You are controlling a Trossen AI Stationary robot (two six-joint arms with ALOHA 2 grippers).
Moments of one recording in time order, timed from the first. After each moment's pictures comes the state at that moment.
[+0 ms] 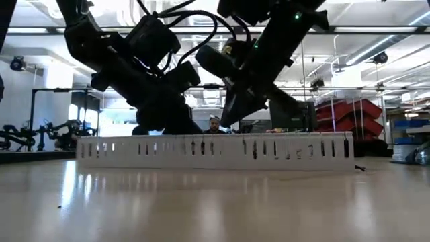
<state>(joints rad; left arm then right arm) -0.02 1.74 0.70 0.42 -0.07 -0.01 0.14 1.94 1.22 -0.33 0.47 1.13</state>
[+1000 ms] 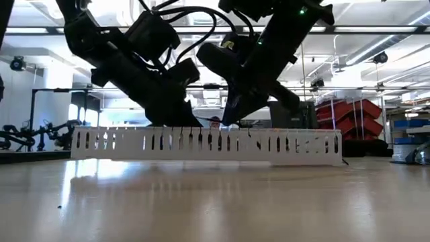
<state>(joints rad) -0.02 1.71 0.71 0.40 -0.15 -0.04 0.18 1.95 1.23 -0.36 0.47 1.01</state>
